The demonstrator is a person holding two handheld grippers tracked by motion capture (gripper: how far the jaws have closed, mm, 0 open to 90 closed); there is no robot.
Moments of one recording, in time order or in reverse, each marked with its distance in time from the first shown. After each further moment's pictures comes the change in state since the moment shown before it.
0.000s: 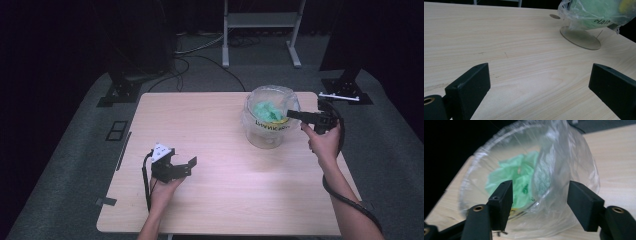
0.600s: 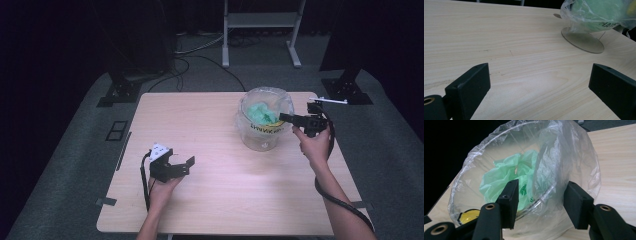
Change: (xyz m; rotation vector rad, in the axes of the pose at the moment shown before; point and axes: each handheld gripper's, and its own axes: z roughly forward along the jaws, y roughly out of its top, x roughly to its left) left arm 0.008 -0.002 0.000 0.005 0.014 -0.016; right arm 0.014 -0.012 0.017 0.008 0.017 -0.024
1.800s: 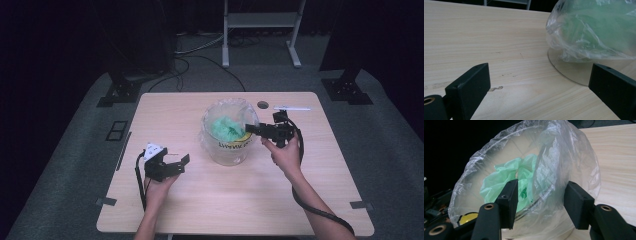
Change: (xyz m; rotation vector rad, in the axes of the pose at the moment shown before) left arm 0.010 0.002 -0.008 -0.031 0.040 -0.031; right arm 0.082 -0.035 0.032 0.068 0.224 -0.131
